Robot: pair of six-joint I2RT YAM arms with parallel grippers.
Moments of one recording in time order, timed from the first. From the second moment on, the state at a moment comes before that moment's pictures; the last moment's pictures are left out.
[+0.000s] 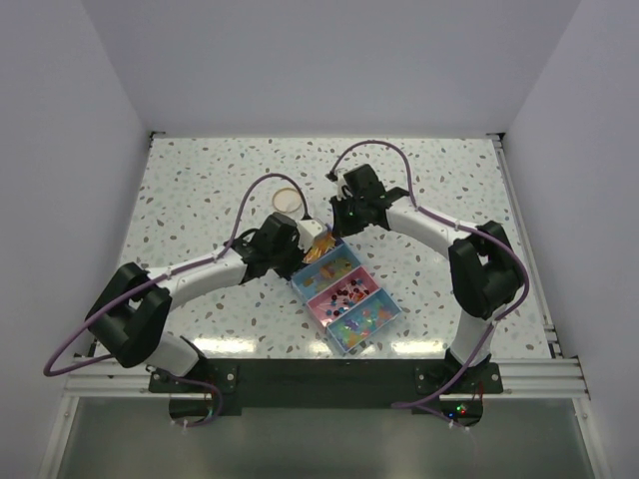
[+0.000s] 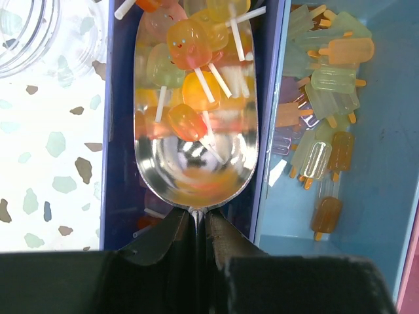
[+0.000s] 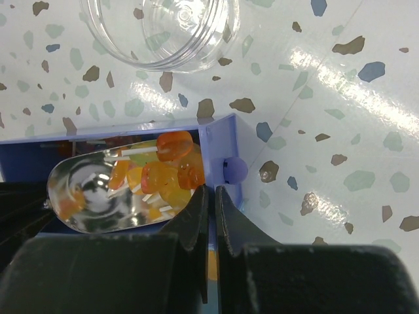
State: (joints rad) left arm -0.69 1.48 0.82 -0.21 0.06 0.11; right arm 0.58 1.83 1.33 -0.42 -0.18 0.22
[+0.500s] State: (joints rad) left arm -0.69 1.44 0.74 -0.10 0.06 0.11; right arm 0.58 1.83 1.32 -0.50 -0.17 0.21
